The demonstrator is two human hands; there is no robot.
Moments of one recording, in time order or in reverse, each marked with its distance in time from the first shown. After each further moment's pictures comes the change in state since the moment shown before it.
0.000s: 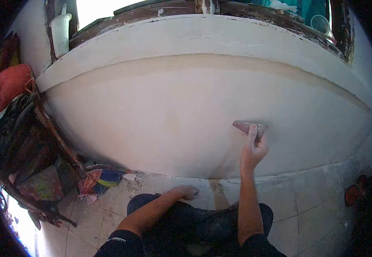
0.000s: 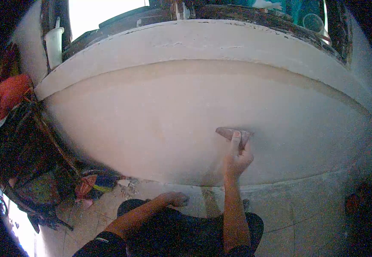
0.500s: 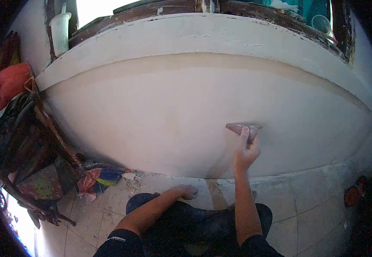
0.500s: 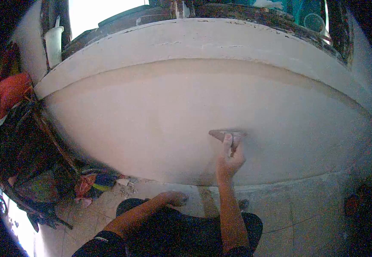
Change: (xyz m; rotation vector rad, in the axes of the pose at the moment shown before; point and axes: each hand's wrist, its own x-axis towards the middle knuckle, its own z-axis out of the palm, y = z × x) left_hand -0.004 0.013 -0.014 0.026 -0.054 -0.026; right_hand -0.019 0.014 0.005 -0.093 -0.086 -0.015
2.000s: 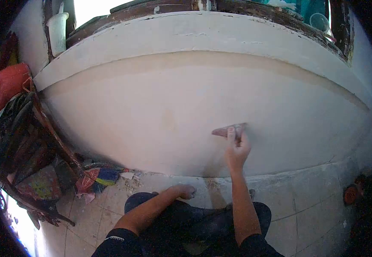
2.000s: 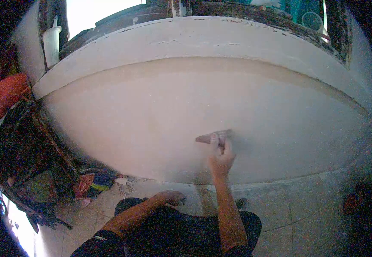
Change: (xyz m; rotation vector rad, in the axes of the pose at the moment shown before) left_hand 0.034 -0.030 0.038 0.035 0.082 0.091; right_hand -0.003 0.019 -0.004 -0.120 -0.101 0.100
